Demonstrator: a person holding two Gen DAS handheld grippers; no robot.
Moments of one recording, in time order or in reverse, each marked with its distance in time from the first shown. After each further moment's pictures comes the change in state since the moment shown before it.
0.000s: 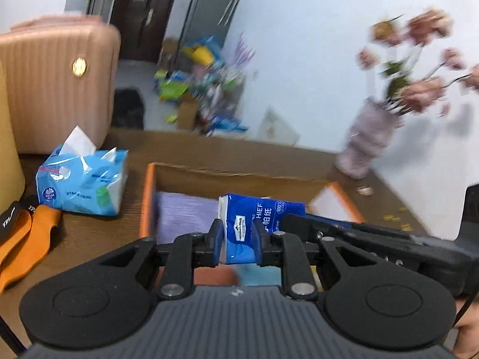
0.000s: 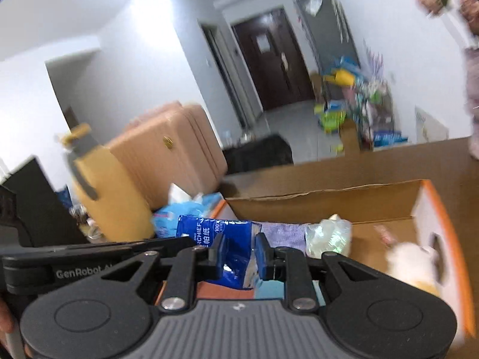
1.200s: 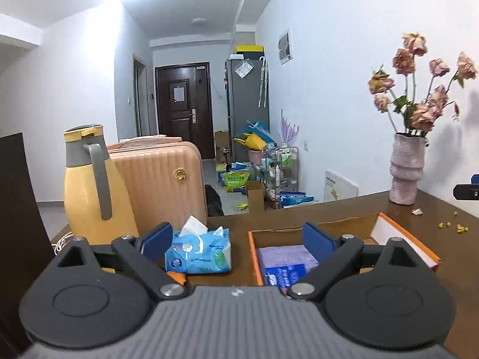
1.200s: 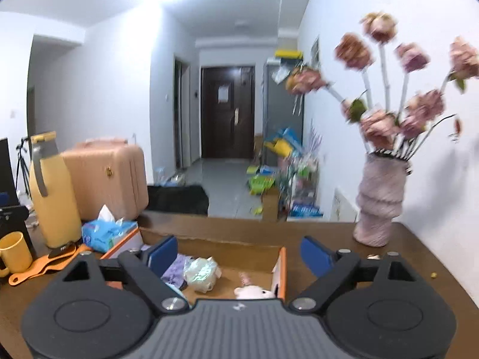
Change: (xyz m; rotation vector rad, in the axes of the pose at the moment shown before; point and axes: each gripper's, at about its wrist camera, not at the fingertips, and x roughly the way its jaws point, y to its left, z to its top) left arm -0.172 -0.013 -0.058 0.214 -0.389 0.286; right arm -0.204 -0.014 -0.029 -0.262 -0.313 -0.329
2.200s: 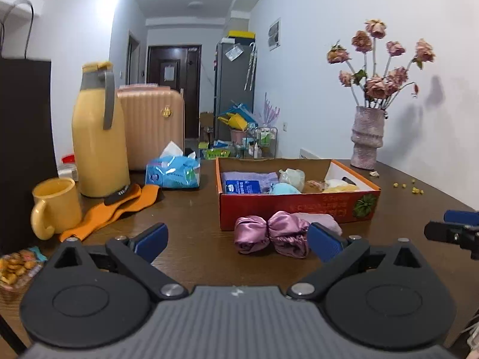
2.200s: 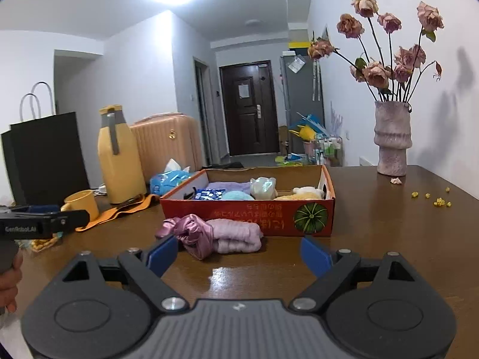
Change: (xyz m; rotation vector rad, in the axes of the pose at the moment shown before) left arm -0.098 -0.027 -0.126 -0.084 0.066 -0.082; right arm -0.117 0.071 -0.151 0.085 0.046 0.124
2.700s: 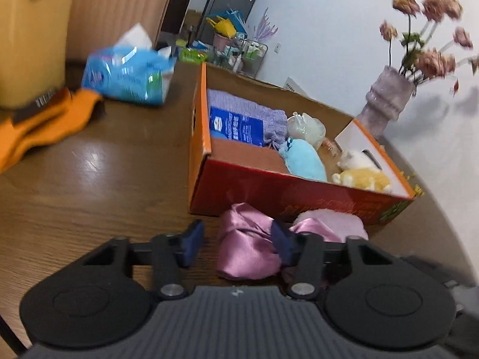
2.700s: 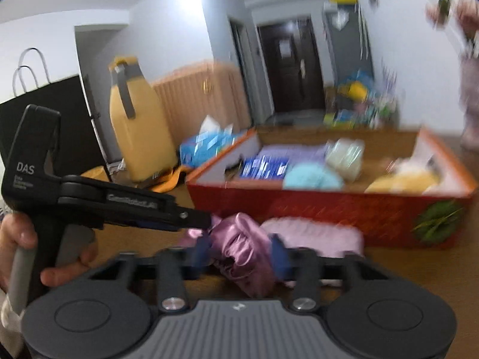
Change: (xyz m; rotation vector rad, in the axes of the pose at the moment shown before) left arm 0.202 0.046 0.017 -0.271 0.398 -0.212; right arm 0.185 0.033 0.011 0.015 0.219 0.230
